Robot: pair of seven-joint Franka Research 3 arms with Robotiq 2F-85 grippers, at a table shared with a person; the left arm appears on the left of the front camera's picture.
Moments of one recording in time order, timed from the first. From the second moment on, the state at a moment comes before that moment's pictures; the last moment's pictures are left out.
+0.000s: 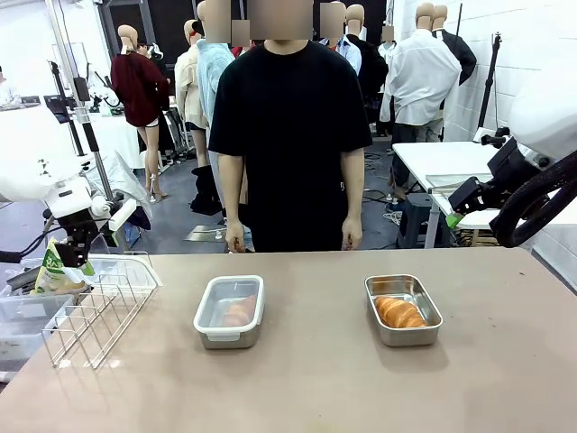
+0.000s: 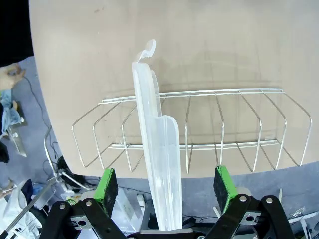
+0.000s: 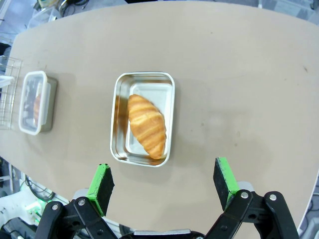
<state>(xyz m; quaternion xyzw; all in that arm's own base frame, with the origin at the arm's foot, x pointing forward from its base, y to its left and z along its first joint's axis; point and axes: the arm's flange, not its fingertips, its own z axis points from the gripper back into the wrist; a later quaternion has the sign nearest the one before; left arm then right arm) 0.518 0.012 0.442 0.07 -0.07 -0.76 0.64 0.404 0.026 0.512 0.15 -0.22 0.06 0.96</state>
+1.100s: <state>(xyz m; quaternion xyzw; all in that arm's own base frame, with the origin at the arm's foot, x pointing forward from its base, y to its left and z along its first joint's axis) 0.536 0.013 0.428 0.04 -0.07 -0.76 0.65 0.404 0.026 0.512 0.15 -0.22 0.06 0.96</state>
